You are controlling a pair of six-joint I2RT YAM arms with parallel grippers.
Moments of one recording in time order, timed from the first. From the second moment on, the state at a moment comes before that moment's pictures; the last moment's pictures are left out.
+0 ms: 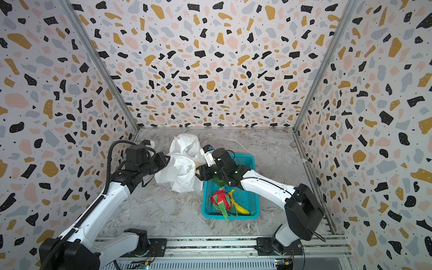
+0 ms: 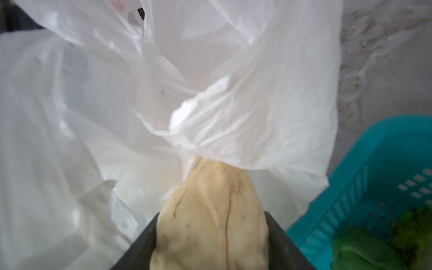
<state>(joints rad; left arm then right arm) -0.15 1.09 0.89 -0.38 0.28 -0.67 0.83 1.58 1.16 -0.09 -0.32 0.44</state>
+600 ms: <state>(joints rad) -0.18 1.06 0.89 -0.31 0.40 -0.70 0.84 1.79 1.38 -0.07 -0.33 0.45</state>
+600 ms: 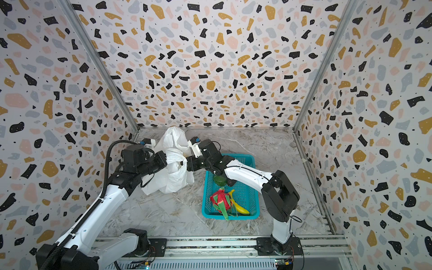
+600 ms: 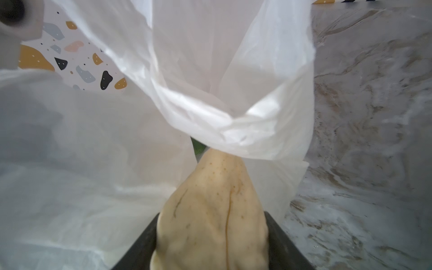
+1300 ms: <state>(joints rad) -0.25 1.02 1.02 -0.19 0.62 -0.79 0.75 1.30 1.25 -0.13 -0.16 0.39</state>
